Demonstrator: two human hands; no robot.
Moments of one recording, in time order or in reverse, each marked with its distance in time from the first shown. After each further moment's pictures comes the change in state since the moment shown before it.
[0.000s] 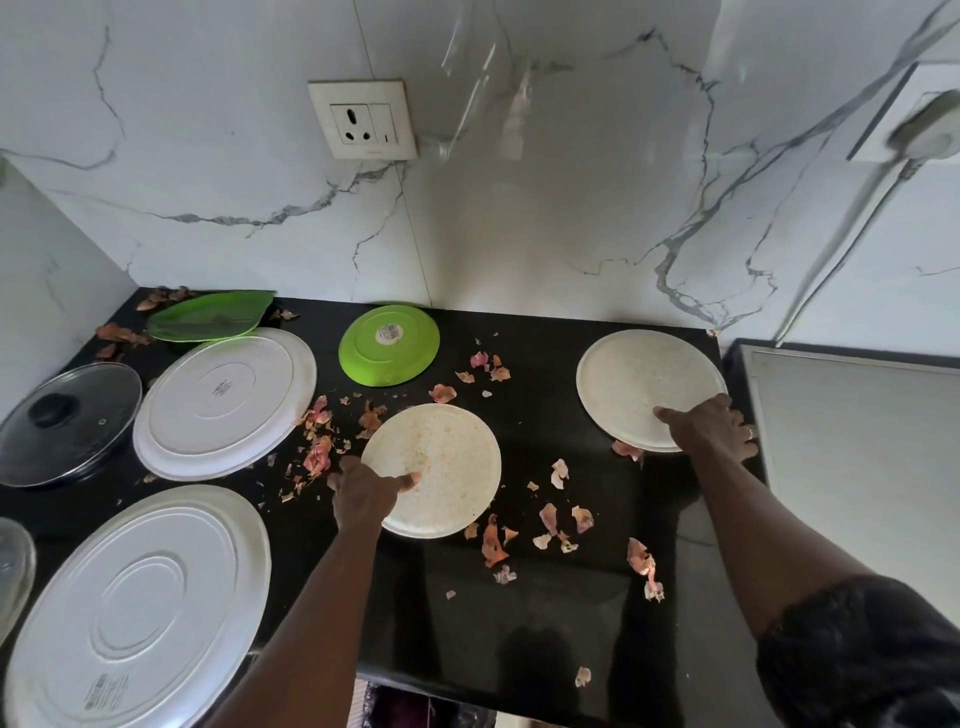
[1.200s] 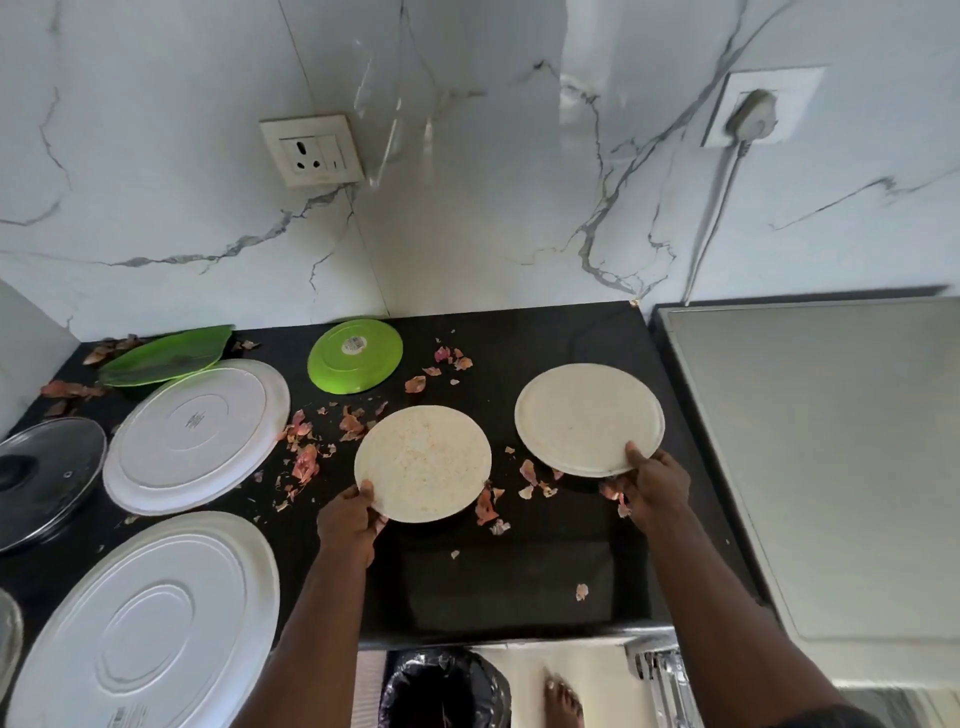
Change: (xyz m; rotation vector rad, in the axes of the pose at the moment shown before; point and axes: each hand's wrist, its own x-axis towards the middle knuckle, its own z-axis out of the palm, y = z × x) left_hand -0.003 -0.055 -0.002 -0.863 -0.223 -0.217; right_hand -0.156 0.089 0.025 1.402 -0.174 0.328
